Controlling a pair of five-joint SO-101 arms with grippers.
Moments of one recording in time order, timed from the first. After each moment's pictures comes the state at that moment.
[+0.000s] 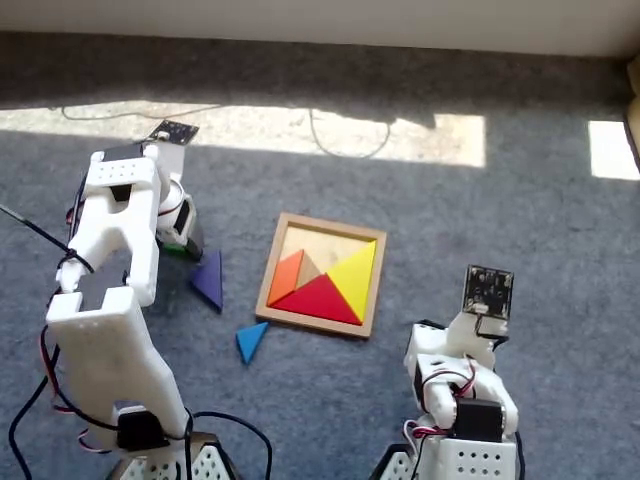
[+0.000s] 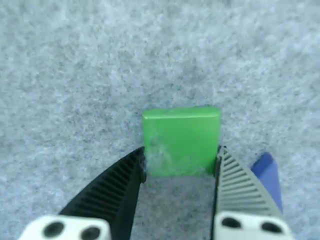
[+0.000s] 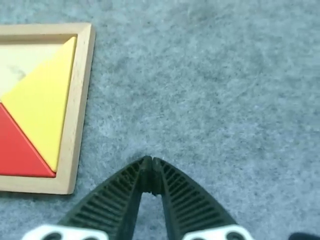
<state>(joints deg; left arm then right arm) -15.3 31.1 -3.4 72.5 -15.2 -2.0 -104.3 95.9 65.7 -3.9</state>
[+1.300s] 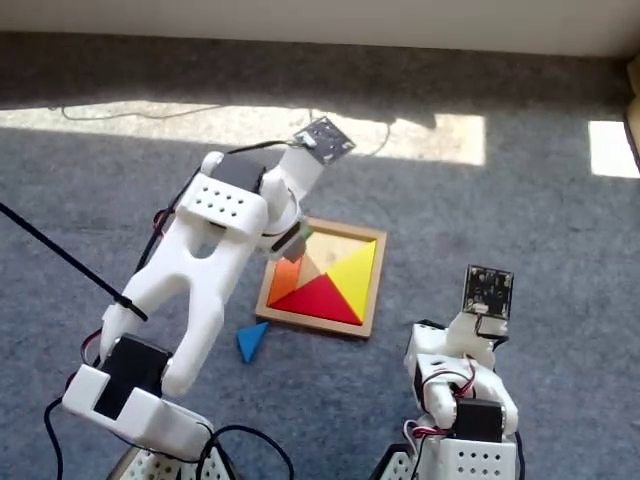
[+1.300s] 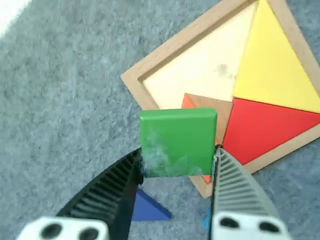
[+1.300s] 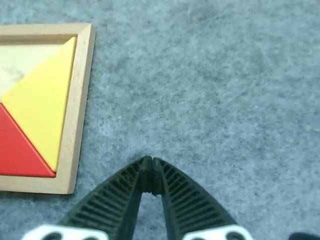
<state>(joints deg) 16.3 2.2 8.5 74.0 -19.7 -2.0 -104.3 95.9 65.7 -3.9</state>
